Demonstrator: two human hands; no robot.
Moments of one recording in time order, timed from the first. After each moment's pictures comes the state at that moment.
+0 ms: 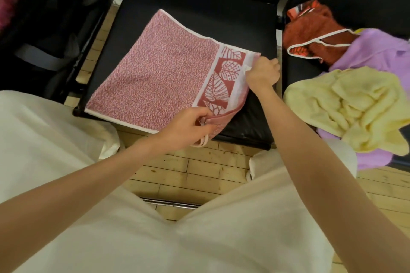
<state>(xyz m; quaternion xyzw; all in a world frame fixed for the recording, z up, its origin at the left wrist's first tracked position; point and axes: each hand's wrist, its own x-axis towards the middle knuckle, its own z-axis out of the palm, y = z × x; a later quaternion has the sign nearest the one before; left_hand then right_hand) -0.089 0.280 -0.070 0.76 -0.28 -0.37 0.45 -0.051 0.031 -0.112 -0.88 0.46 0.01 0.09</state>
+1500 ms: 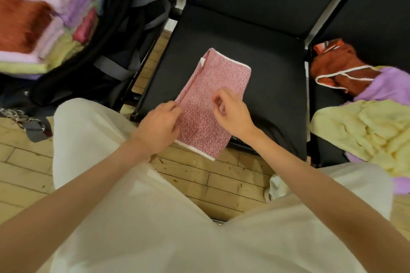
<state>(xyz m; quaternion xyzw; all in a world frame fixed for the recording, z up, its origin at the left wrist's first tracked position) -0.021 0.426 -0.089 0.91 -0.36 -0.08 0.20 -0.062 0.207 -0.102 -0.95 -0.04 -0.14 0.28</state>
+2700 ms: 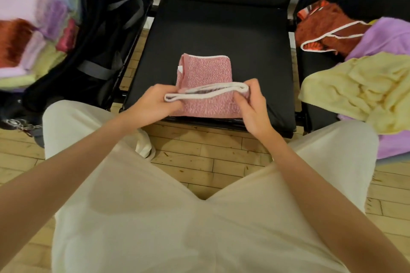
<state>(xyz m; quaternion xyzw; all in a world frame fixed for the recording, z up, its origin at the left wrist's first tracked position) -0.036 0.381 -0.043 0.84 -0.31 -0.24 0.37 -0.161 0.164 -0.085 -0.83 0.15 -0.18 0.52</state>
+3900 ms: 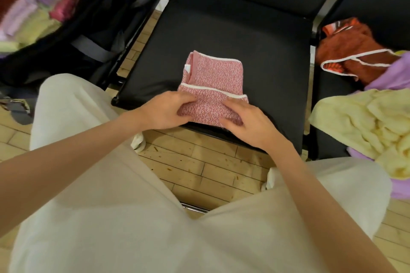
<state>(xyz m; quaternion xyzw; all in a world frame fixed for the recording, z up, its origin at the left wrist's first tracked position) -0.019 0.364 -0.090 0.86 -0.41 -0.21 0.21 -0.131 0.142 -0.098 -0.96 0.01 0.09 0.27</state>
